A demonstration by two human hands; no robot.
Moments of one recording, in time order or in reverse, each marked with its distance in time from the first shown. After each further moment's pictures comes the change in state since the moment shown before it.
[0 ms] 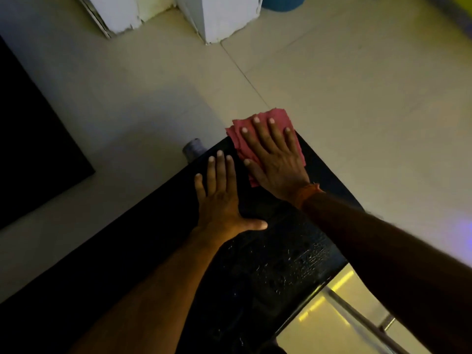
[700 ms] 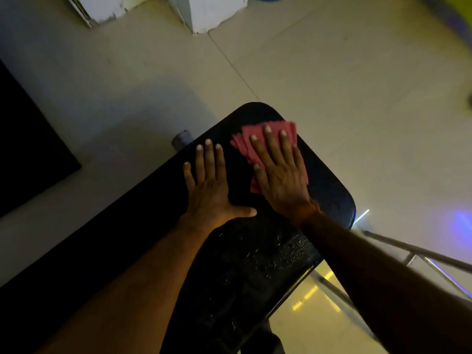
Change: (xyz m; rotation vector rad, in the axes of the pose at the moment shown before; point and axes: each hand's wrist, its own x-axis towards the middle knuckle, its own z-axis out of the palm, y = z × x) left_hand -0.003 0.002 -0.005 0.035 -0.030 0.007; right_hand -0.067 -0.016 -0.003 0.028 0.009 0.227
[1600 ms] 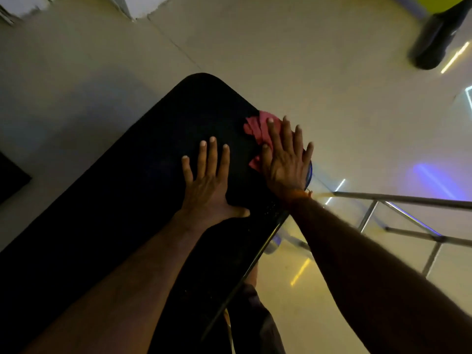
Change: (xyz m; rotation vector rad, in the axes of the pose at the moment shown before) left_hand -0.033 0.057 0.043 0.115 -0.050 0.299; right_hand -0.074 0.050 -0.003 0.161 -0.023 0.523
